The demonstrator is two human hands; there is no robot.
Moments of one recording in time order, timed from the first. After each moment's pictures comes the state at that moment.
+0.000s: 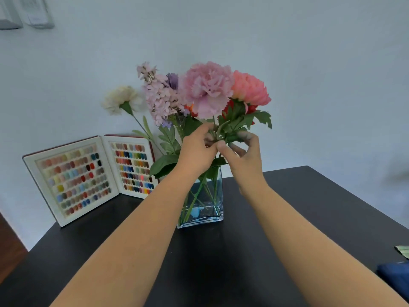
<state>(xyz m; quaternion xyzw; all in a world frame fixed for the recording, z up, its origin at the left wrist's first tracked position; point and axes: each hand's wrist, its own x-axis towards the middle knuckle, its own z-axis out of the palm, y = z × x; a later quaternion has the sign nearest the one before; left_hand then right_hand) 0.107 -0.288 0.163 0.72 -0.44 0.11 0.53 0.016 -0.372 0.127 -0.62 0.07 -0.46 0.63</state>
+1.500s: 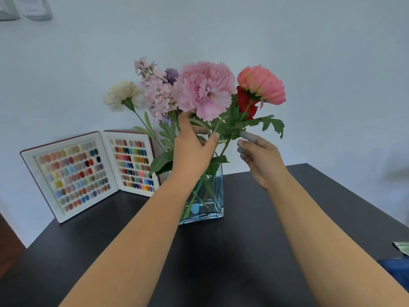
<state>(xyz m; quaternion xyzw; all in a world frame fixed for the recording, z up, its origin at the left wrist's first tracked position) 0.091 -0.270 0.160 0.70 -0.37 0.19 0.58 0.000 -0.409 0.132 -0.53 0.10 -0.38 0.75</state>
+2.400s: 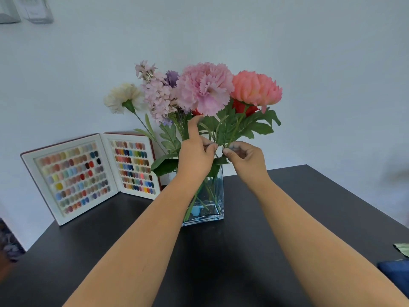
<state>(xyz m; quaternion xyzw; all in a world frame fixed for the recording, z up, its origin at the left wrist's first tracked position) 0.106 -0.283 0.145 0.72 -0.41 0.19 0.53 0.028 -0.402 0.112 -0.72 0.09 -0.45 0.52</state>
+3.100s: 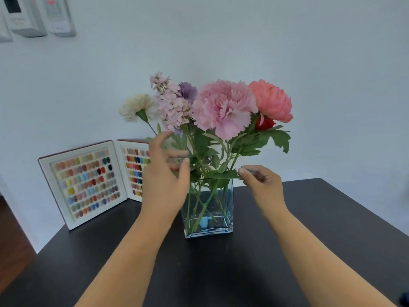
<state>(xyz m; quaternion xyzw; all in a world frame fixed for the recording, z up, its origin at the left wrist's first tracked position) 0.085 -0.191 0.148 0.68 -0.36 0.26 0.58 0.017 -0.406 0.081 -0.66 0.08 -0.45 0.60</state>
